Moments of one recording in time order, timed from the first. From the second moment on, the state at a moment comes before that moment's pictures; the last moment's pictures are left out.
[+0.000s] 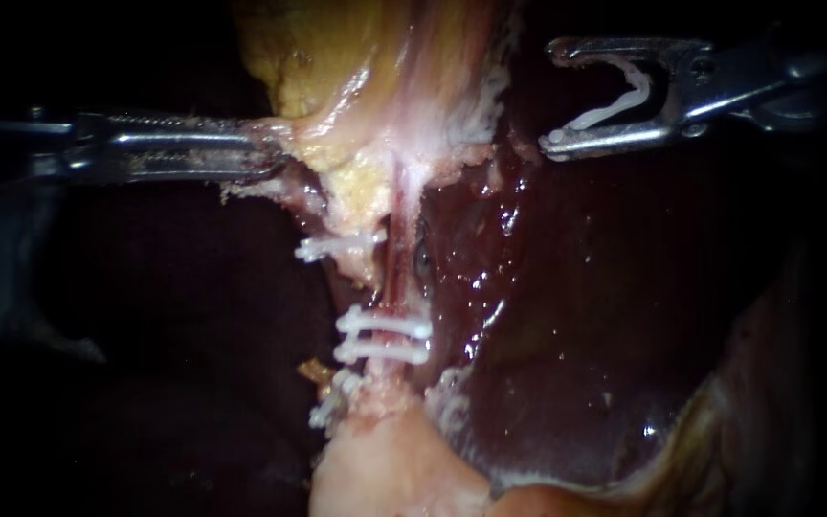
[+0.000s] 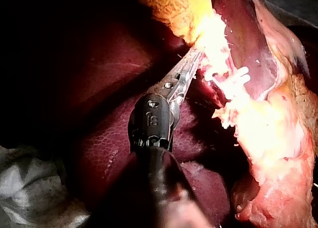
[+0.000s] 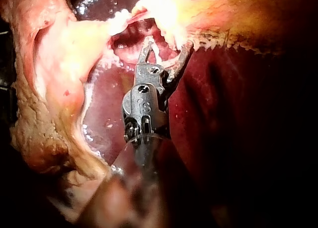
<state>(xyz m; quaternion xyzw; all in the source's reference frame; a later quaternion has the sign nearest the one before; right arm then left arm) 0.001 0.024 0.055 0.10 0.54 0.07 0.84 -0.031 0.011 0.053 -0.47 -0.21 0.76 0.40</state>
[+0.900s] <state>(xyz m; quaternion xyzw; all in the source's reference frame) 0.002 0.022 0.054 0.16 0.55 0.08 0.82 -0.024 0.014 0.046 -0.48 -0.21 0.74 0.42</state>
